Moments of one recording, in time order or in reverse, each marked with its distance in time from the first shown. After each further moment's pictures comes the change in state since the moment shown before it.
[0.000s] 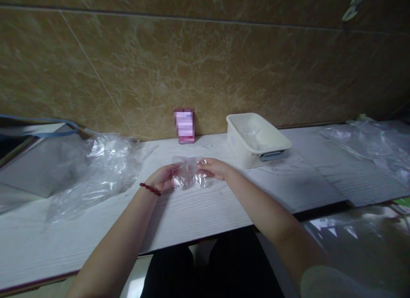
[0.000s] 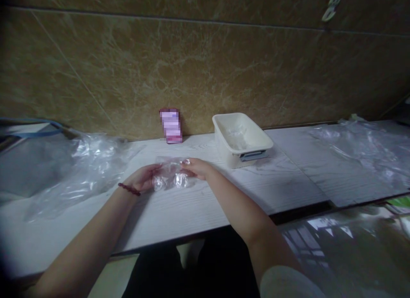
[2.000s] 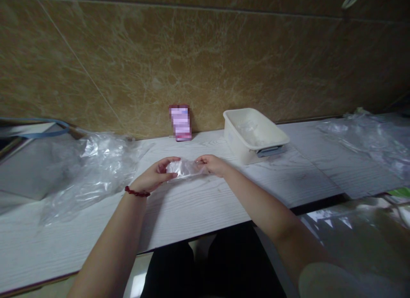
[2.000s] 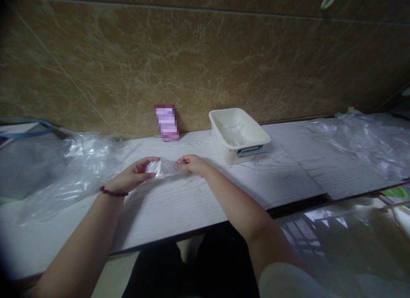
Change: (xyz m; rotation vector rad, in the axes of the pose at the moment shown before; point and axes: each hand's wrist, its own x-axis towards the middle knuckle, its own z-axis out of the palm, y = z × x) left_hand -0.031 0.009 0.009 0.561 -0.036 0.378; right_hand 0.001 0.007 -0.002 -0.212 0.074 -0.199
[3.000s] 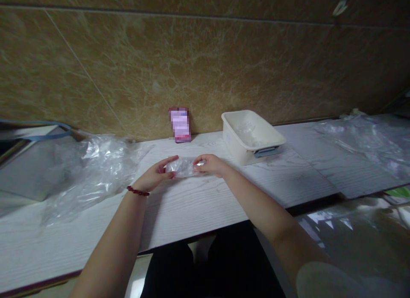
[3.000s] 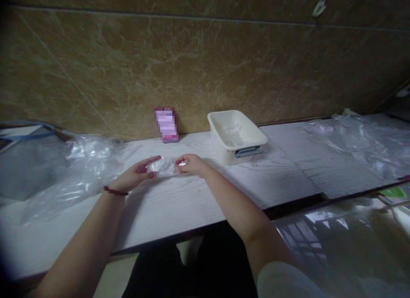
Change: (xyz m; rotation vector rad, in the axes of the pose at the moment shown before) left_hand 0.003 -0.005 -0.006 0.121 0.047 -0.032; right_hand -0.015 -0.017 0.003 0.004 0.005 -0.054
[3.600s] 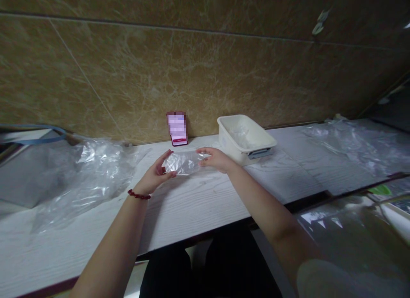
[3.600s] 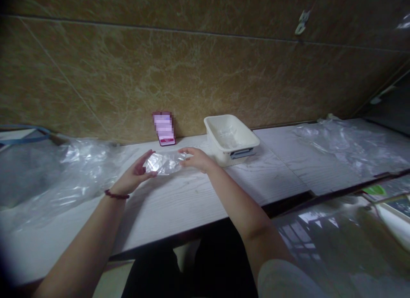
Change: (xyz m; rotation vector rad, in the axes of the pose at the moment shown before) left_hand -0.003 0.009 0.011 0.092 0.129 0.237; right_hand -0.010 -0.024 -0.021 -0.151 0.044 -0.120
